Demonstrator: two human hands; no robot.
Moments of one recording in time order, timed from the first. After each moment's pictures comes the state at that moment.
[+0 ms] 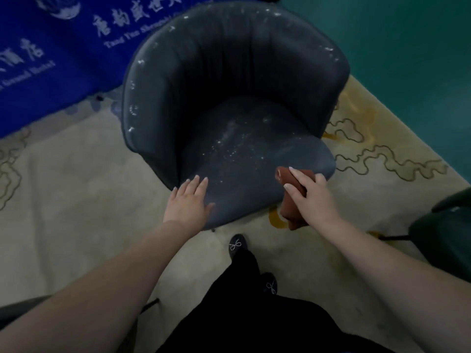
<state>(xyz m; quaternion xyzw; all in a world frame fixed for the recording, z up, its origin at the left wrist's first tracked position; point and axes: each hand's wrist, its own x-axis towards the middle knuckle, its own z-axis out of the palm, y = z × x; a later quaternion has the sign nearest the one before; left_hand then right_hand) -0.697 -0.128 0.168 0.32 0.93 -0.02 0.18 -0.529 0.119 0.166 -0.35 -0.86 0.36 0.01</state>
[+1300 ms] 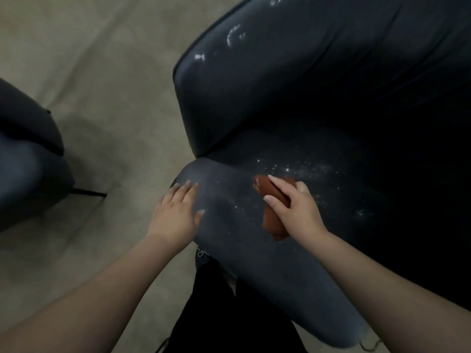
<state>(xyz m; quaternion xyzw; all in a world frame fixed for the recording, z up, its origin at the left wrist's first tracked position) -0.753 -0.070 -0.008 -0.18 0.95 0.14 0.23 -0.866 0.177 -0.009 0.07 -0.88 0.38 -0.27</state>
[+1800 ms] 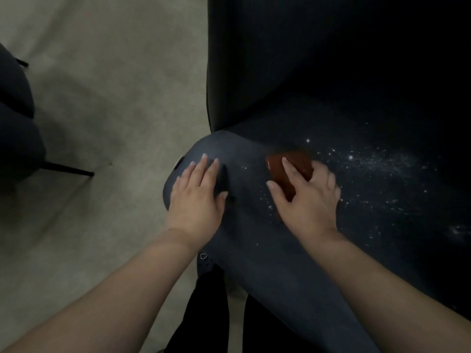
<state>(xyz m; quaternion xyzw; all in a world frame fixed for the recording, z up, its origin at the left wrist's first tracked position) -0.754 -0.084 -0.151 -0.23 0.94 0.20 0.14 -0.852 0.106 -0.155 0.16 -0.97 0.13 -0.12</state>
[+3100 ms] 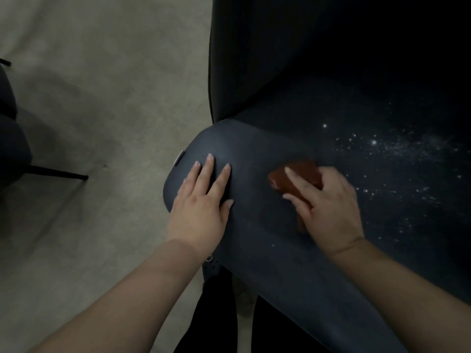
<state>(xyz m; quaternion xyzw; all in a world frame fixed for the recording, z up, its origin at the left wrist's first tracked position) -0.732 -0.091 -0.185 -0.18 0.96 0.19 0.14 -0.840 0.118 -0.174 0.29 -0.94 0.16 -0.05</state>
